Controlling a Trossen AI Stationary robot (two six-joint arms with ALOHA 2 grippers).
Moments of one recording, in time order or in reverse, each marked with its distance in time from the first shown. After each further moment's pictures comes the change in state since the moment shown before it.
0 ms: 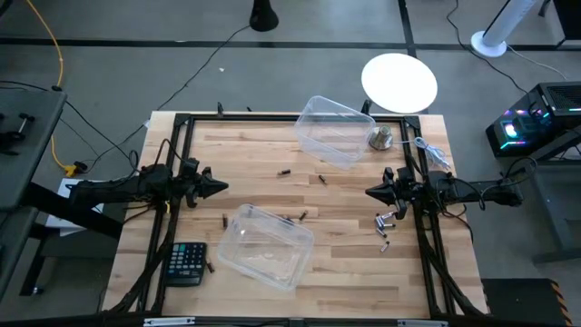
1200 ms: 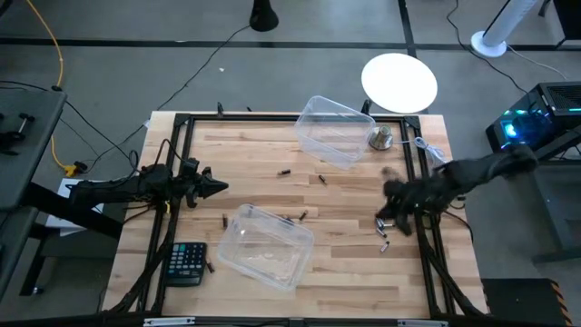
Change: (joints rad) left arm 0.000 0.000 0.000 -0.001 0.000 0.000; right arm 0.336 0.762 0.720 -0.831 -0.075 0.261
